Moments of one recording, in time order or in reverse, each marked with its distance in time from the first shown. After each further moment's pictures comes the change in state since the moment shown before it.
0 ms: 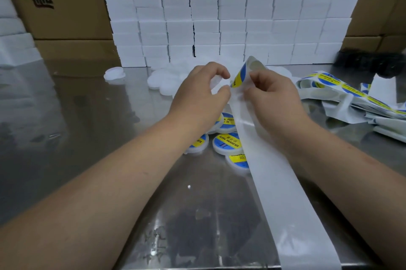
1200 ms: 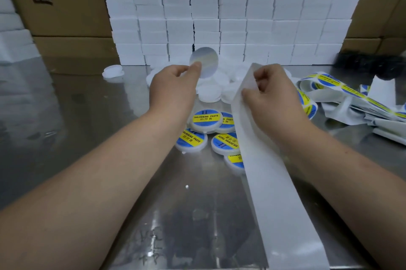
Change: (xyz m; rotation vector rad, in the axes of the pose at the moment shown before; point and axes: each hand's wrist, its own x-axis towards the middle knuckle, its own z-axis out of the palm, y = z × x) left_hand 0.012 -0.009 -0.014 -0.219 0.310 -0.377; right_hand 0.001 0.001 -0.002 -0.161 0.048 -0.004
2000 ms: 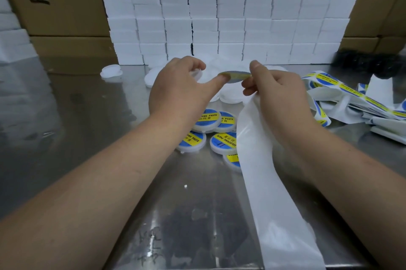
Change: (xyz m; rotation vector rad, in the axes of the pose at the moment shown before) left_hand -0.017 0.009 -0.001 0.354 -0.027 0.334; right_hand -0.001 -0.008 -0.004 0.232 0.047 0.122
